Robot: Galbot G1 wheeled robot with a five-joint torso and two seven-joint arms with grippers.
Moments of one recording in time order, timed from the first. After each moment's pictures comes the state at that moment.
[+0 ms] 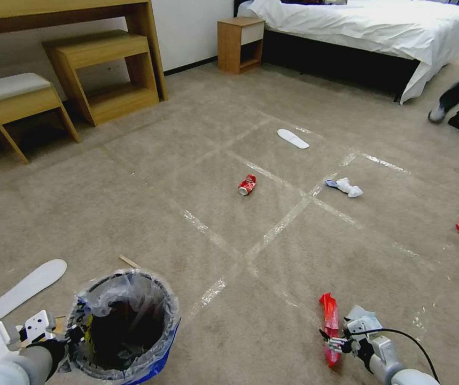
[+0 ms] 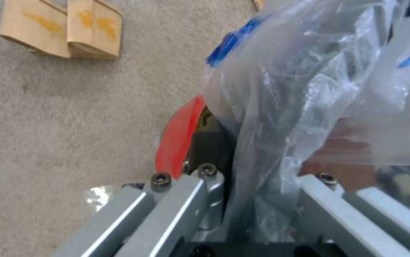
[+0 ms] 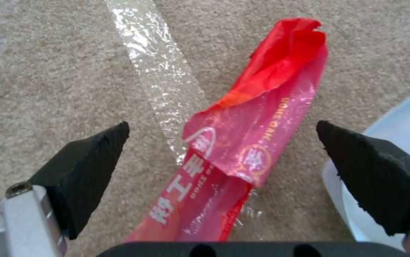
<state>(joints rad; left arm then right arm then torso) 1.81 -1.16 -0.94 -2.40 -1.49 0.74 -0.92 -1.39 0.80 0.14 1.40 0.55 0.05 -0.07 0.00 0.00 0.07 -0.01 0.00</state>
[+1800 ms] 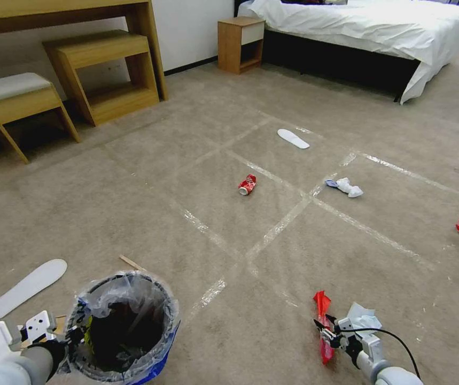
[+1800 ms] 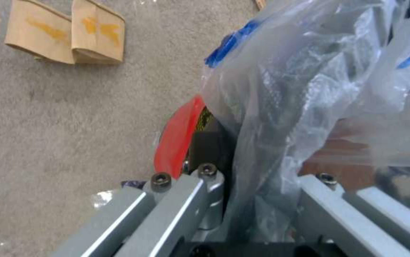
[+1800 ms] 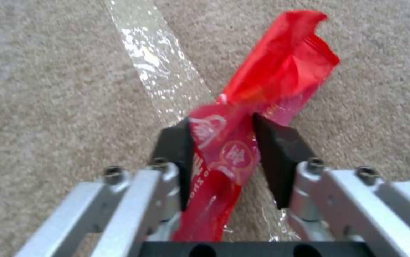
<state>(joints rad) 1.81 -1.14 -0.94 -2.39 -1.47 0.74 -0.91 -1.32 0.89 0.13 1.28 0.53 0.15 -0.12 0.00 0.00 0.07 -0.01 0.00</state>
